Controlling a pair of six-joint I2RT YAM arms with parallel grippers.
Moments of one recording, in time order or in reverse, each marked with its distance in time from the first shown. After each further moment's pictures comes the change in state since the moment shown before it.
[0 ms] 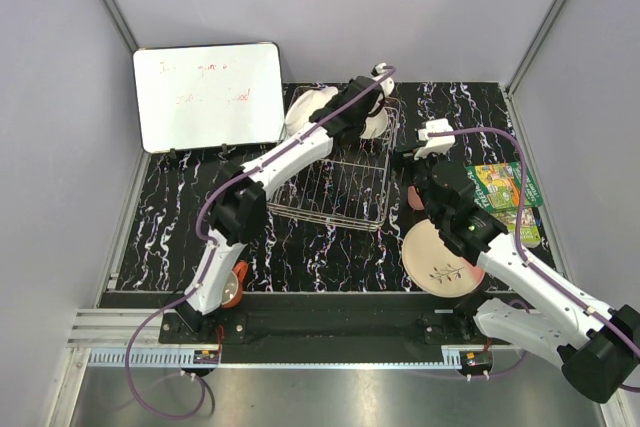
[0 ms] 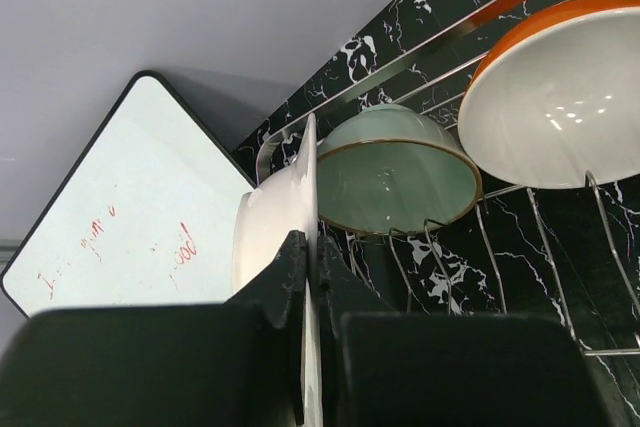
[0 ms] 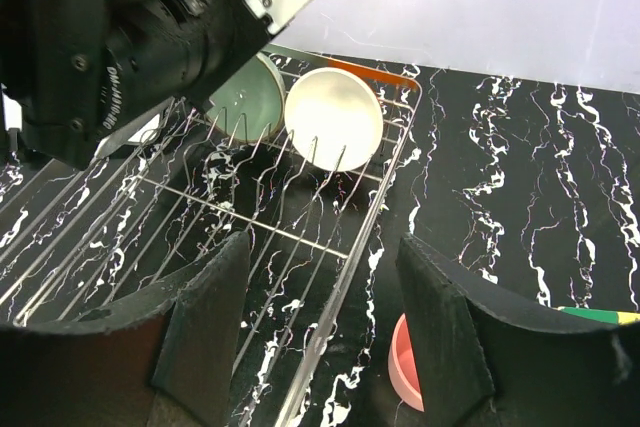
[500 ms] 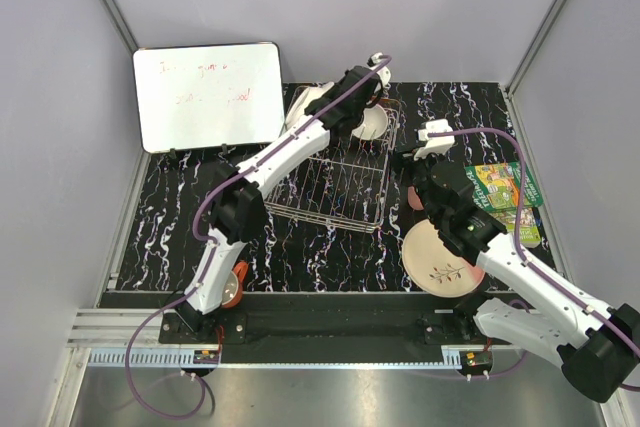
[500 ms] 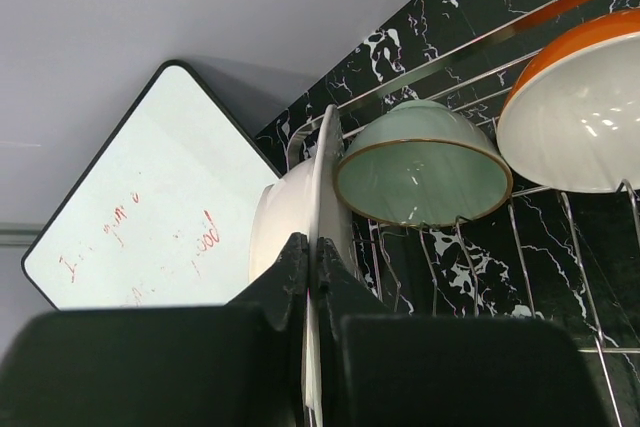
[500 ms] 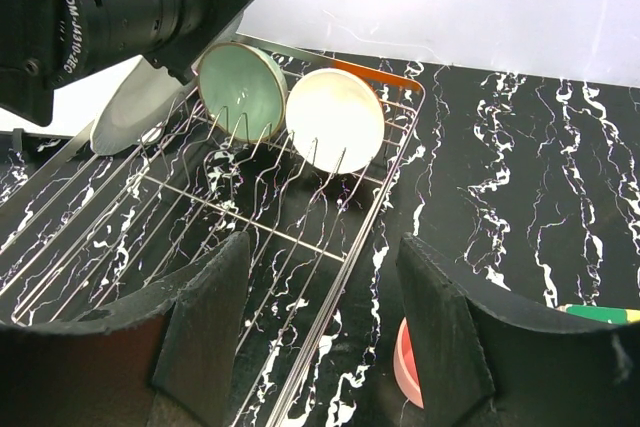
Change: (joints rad) left arm 0.006 0.015 0.124 -0.133 -0.018 -0.020; right arm 0.002 0.002 -0.006 0.005 -0.001 0.013
